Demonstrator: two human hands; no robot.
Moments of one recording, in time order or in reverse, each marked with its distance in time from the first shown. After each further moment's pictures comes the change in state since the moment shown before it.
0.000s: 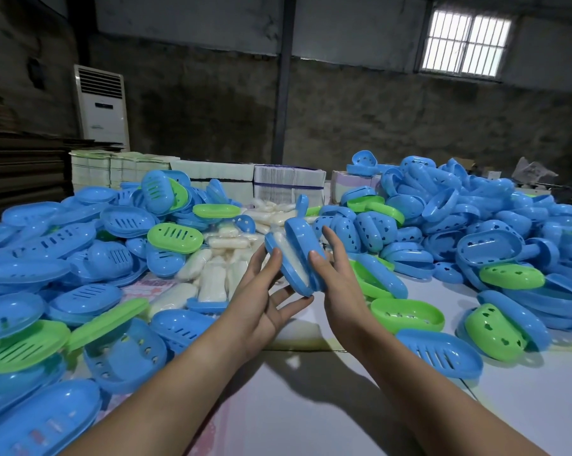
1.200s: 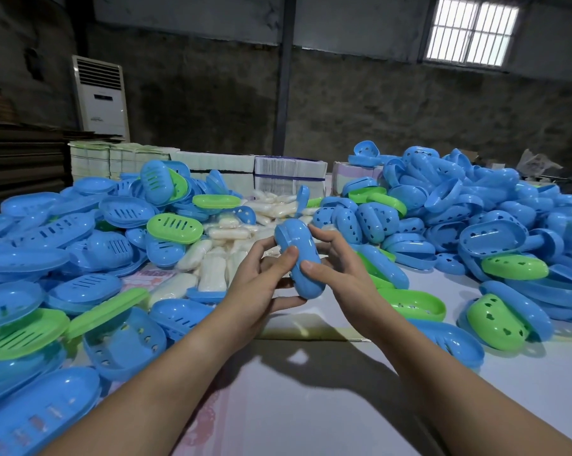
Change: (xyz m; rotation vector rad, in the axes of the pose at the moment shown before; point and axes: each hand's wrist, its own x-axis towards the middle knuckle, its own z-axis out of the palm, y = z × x) left_hand -0.007 0.004 -0.005 0.456 -0.029 0.135; right_hand -0.005 -0.013 -0.018 -0.099 -0.196 0.004
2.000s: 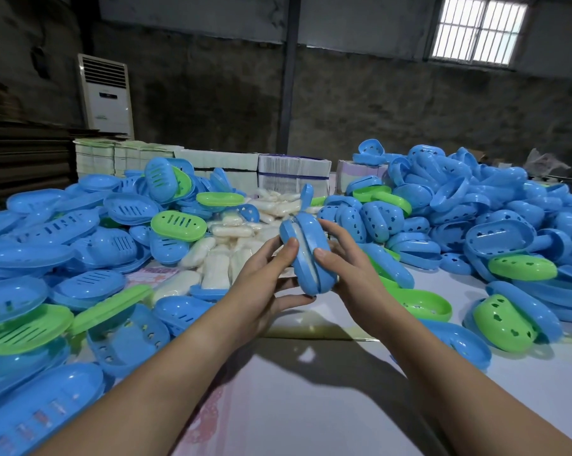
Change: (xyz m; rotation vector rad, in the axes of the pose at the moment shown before) left_hand 0.000 0.006 0.001 -0.084 -0.067 -0.069; right_hand 0.005 0.005 -0.005 0.103 -0.010 0.051
